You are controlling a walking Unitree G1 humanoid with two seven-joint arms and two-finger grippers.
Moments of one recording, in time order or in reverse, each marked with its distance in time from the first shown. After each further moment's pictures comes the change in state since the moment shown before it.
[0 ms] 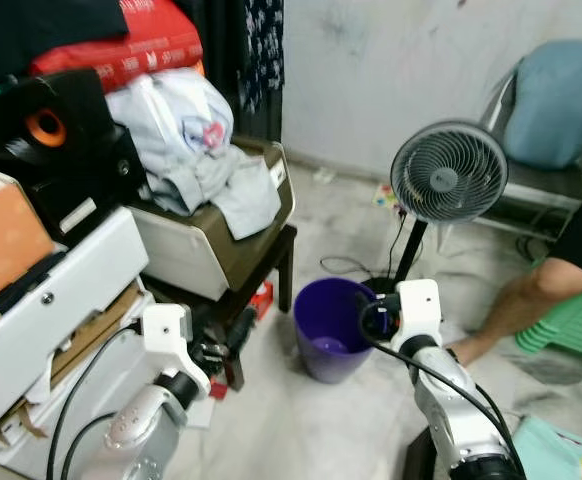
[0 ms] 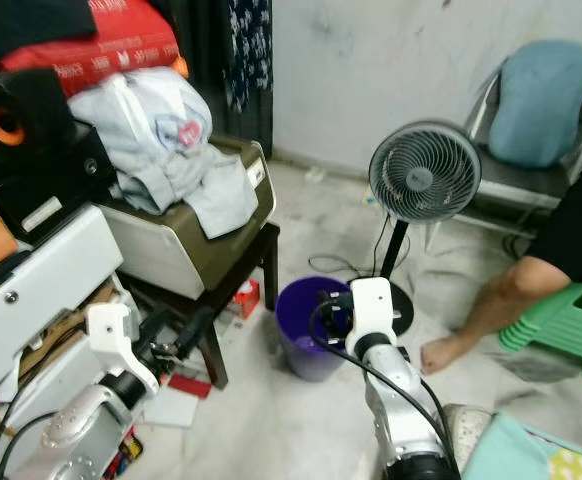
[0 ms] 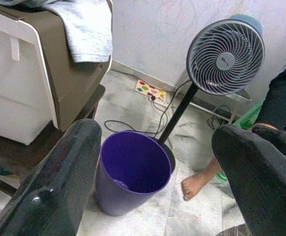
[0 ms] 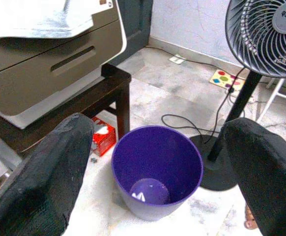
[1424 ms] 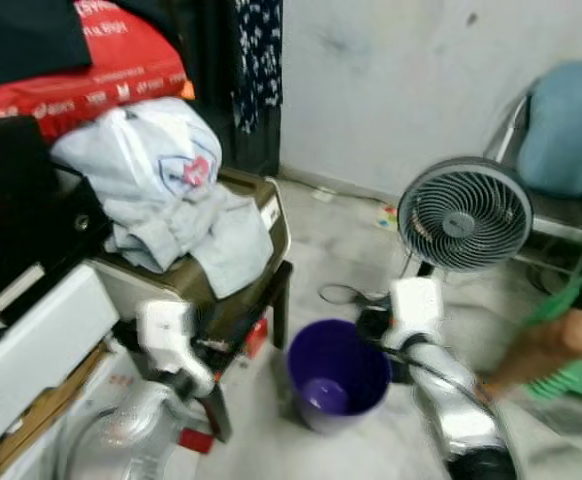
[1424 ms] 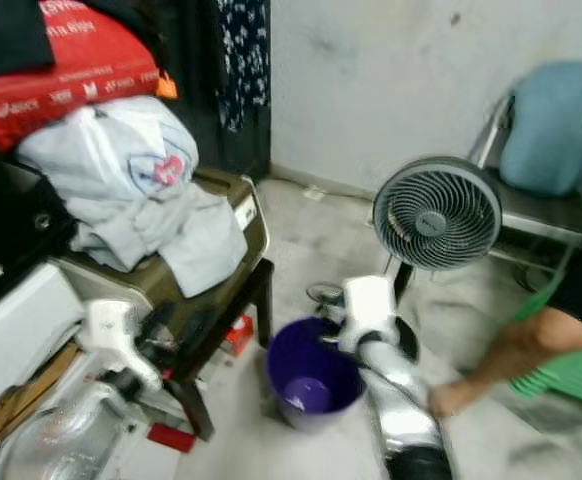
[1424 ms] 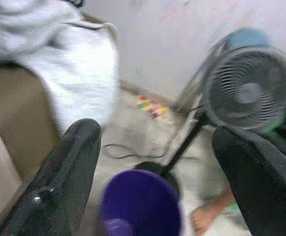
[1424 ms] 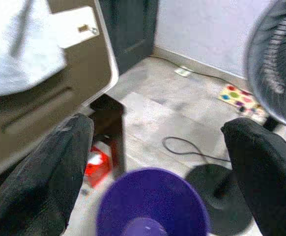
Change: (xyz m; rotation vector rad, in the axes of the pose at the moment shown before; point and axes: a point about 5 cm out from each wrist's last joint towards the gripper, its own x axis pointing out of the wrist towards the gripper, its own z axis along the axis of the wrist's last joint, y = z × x) left arm 0.001 0.005 0.003 0.002 -0.022 -0.011; right arm 0.008 0.010 0.001 -0.014 -0.007 0.050
